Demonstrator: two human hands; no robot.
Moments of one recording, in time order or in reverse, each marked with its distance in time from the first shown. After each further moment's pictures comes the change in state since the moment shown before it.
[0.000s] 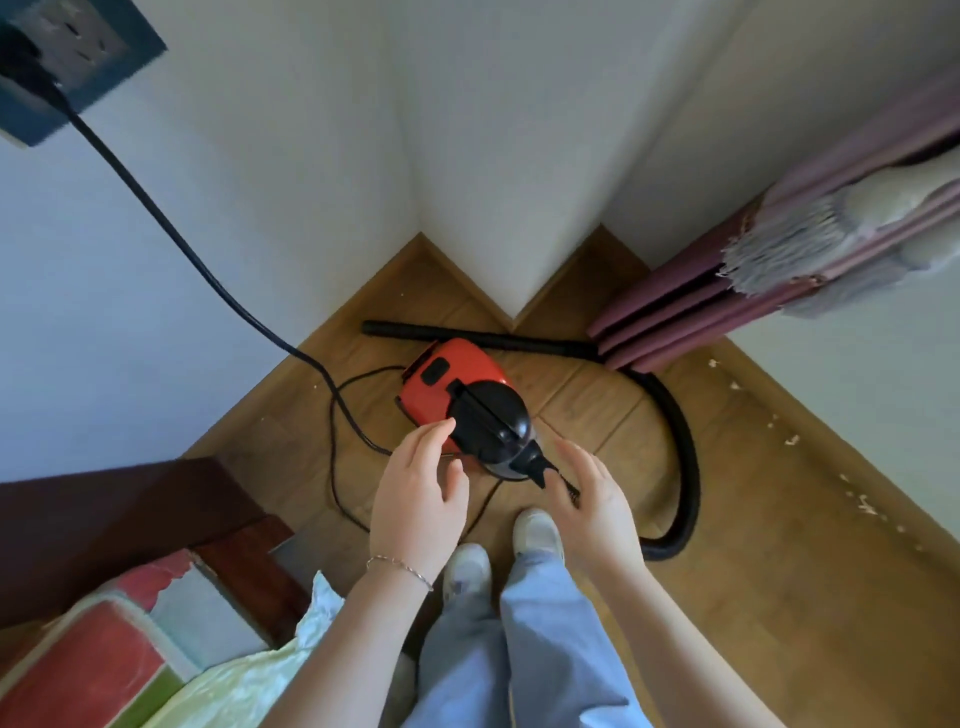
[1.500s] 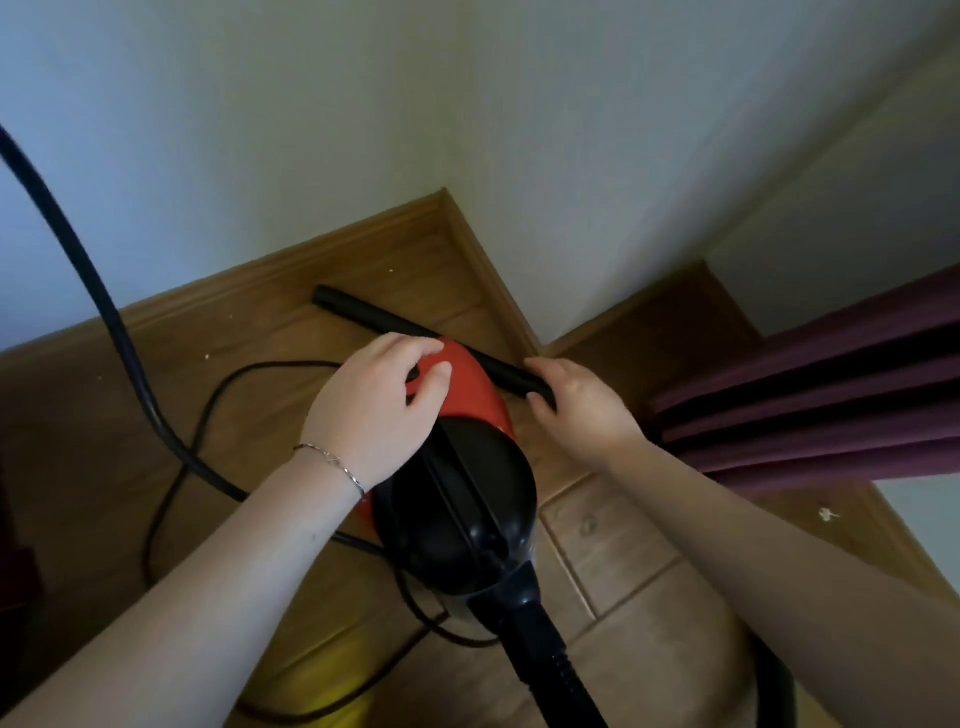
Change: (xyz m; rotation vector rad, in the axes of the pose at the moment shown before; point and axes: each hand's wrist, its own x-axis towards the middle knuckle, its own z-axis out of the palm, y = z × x) left_hand 0.171 -0.140 0.187 0.020 0.164 0.000; right_hand 0.327 0.118 0.130 -0.496 -0.195 -0.625
